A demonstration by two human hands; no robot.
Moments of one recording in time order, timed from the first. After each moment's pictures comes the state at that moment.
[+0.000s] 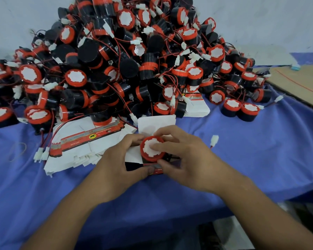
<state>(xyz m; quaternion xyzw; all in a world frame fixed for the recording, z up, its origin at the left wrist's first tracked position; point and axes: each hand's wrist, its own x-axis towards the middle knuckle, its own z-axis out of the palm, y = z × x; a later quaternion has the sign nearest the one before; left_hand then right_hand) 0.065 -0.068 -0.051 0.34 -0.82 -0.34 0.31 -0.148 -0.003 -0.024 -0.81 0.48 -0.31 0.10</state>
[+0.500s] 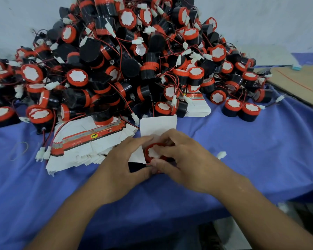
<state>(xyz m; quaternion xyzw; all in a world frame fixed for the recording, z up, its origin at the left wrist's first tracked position) 0.065 -0.072 -0.065 0.33 -0.85 -0.29 0.30 -0.137 -0.001 -0.015 -0.79 0.58 -0.18 0.10</state>
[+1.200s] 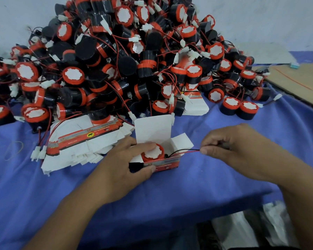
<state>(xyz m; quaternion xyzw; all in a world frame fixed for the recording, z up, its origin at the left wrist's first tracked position) 0.060 -0.071 -0.065 0.36 -0.86 -0.27 0.25 -0.217 0.028 0.017 -0.73 0.65 -0.19 0.14</state>
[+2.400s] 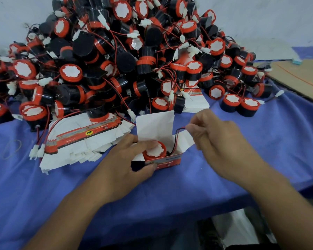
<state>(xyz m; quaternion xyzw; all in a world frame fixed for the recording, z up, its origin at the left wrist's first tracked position) 0.056 -0.069 -0.064 0.36 -0.87 -0.26 0.23 -0.175 0.020 0.007 -0.69 0.63 -0.33 0.09</state>
